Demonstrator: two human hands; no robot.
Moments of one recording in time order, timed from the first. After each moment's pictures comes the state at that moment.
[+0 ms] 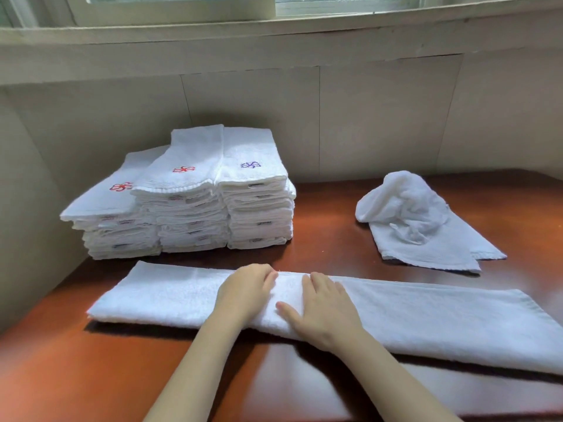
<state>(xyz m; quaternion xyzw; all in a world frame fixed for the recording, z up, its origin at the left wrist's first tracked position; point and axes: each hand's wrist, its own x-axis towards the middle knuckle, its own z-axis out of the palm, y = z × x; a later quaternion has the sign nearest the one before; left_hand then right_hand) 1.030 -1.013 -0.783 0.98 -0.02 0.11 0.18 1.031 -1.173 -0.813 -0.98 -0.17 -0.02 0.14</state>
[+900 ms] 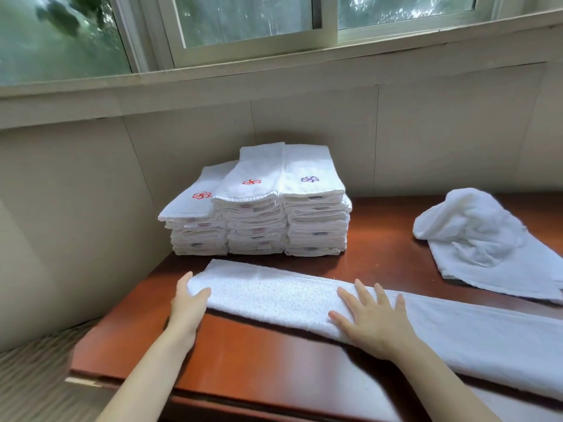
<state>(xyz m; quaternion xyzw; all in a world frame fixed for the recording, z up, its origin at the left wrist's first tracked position) 0.953 -0.861 -0.795 0.73 0.33 0.22 0.55 1.033 -1.170 -0.815 -0.98 -0.20 0.06 0.08</state>
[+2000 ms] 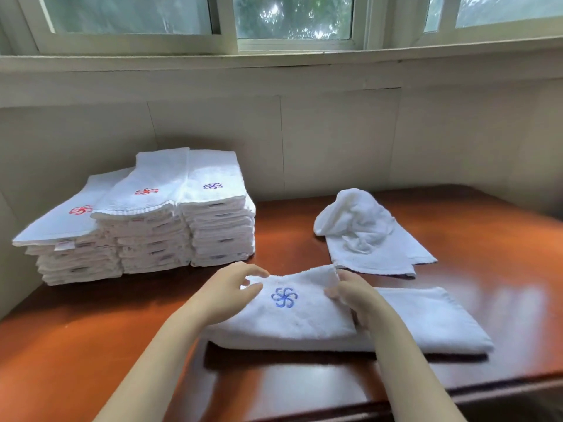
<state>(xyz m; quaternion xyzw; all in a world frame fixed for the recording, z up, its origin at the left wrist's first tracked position) 1.001 -1.051 -0.724 0.95 -0.12 0.00 0.30 1.037 -1.287 -0.760 -0.78 0.06 0.13 0.61</state>
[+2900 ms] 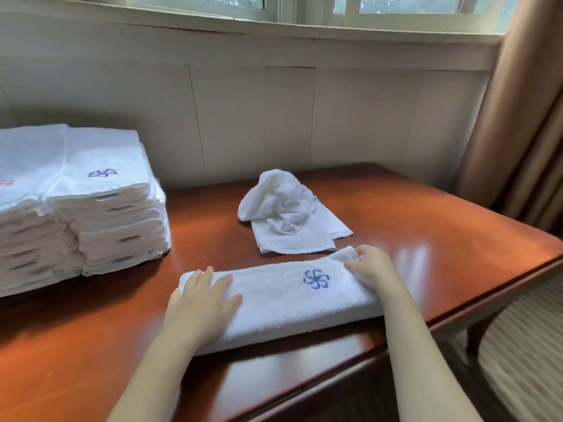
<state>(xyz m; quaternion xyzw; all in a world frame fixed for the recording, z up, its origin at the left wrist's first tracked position) 1.025 -1.133 -0.782 0.99 -0.10 -0.03 0.07 1.037 -1.434 -0.778 -0.93 0.21 -0.08 0.30</state>
